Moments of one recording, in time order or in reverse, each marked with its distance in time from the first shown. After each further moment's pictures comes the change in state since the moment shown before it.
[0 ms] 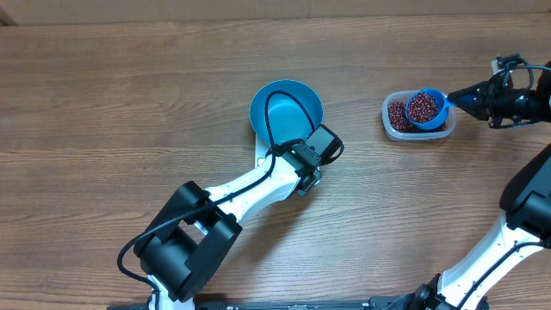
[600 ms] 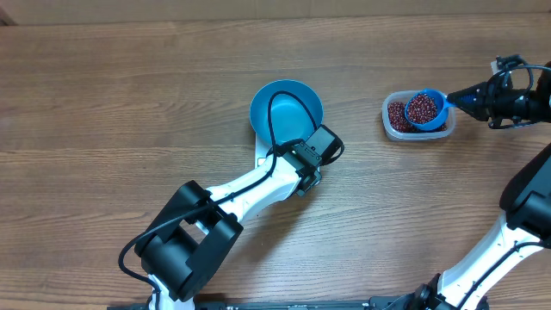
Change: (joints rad) left arm 0.000 0.008 0.000 0.005 -0.004 0.058; right arm 0.000 0.000 0.000 -0.012 0.000 0.000
